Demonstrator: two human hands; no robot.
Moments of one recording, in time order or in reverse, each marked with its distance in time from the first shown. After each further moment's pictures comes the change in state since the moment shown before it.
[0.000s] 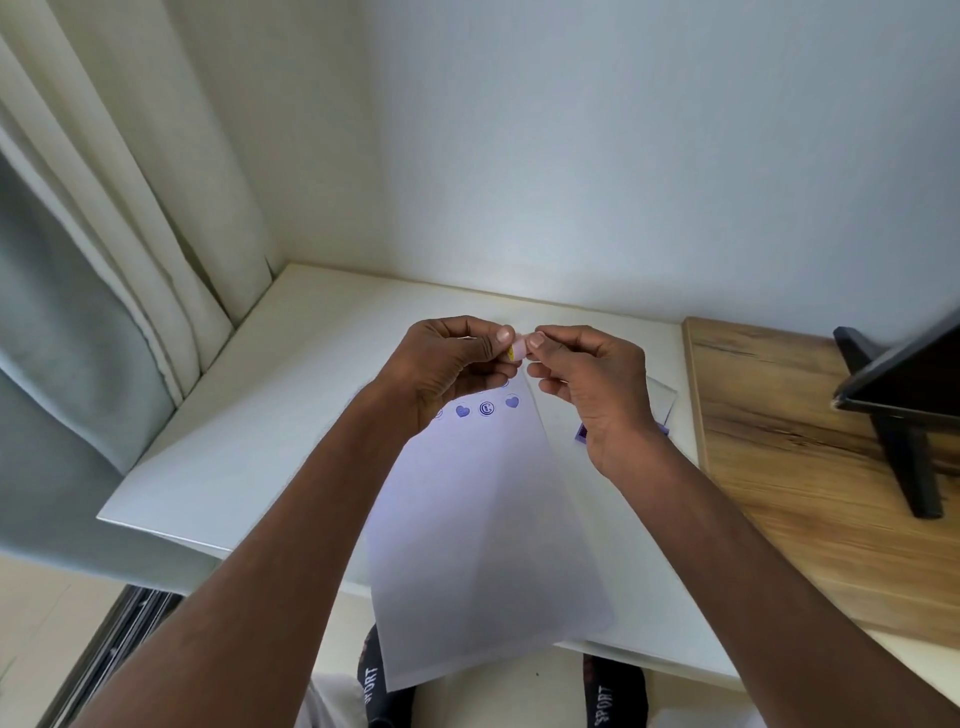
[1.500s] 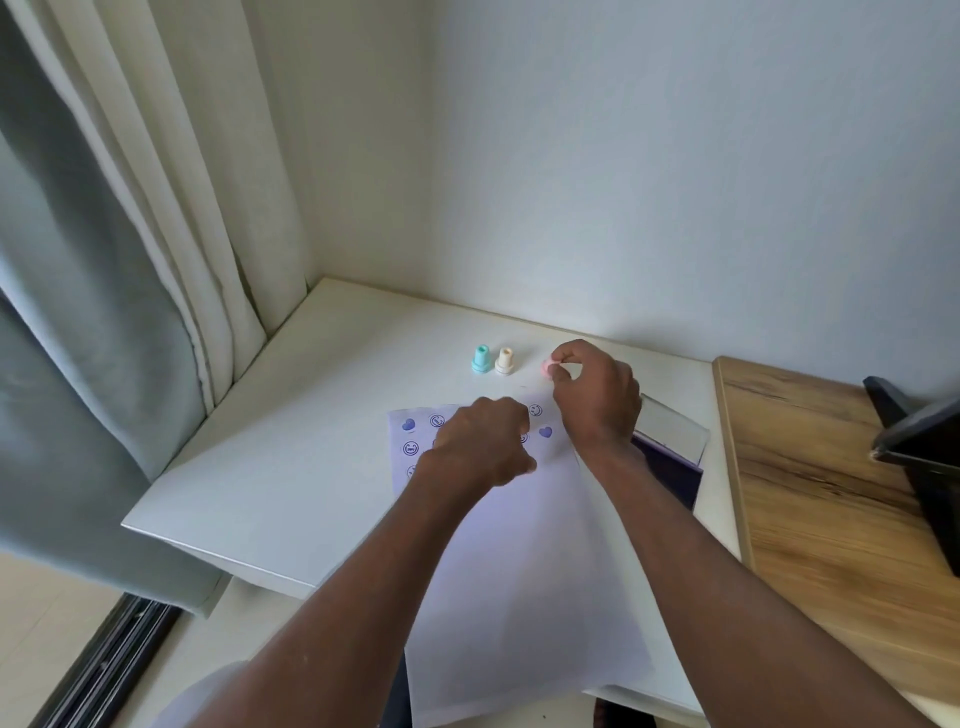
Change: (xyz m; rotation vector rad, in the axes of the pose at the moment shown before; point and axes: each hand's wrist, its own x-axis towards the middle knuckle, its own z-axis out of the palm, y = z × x) left_hand -0.013 -0.029 0.007 1.336 0.042 -0.054; right_hand 0.066 0.051 0.037 -0.901 0.261 -0.377
